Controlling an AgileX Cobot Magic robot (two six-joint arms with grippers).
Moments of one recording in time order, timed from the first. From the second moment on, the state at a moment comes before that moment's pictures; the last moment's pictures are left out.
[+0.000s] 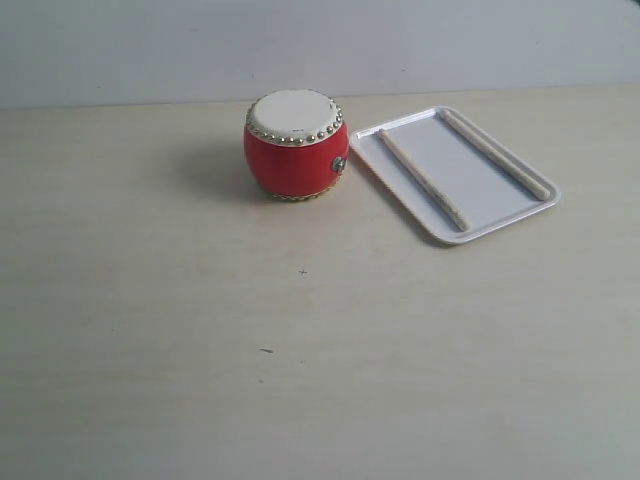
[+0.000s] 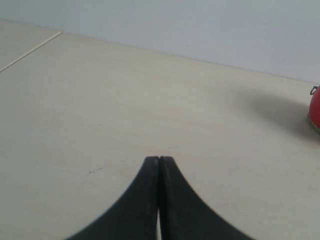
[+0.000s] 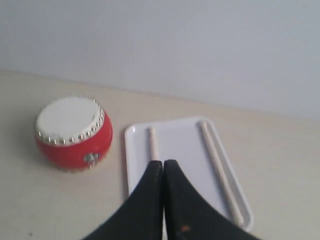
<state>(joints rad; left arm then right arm) 0.05 0.01 0.00 0.18 0.37 -0.31 0.19 1.13 -0.91 0.37 0.36 -0.40</state>
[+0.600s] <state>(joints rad) 0.05 0.01 0.00 0.18 0.37 -0.31 0.19 1.13 -0.61 0.35 0.16 -0.38</state>
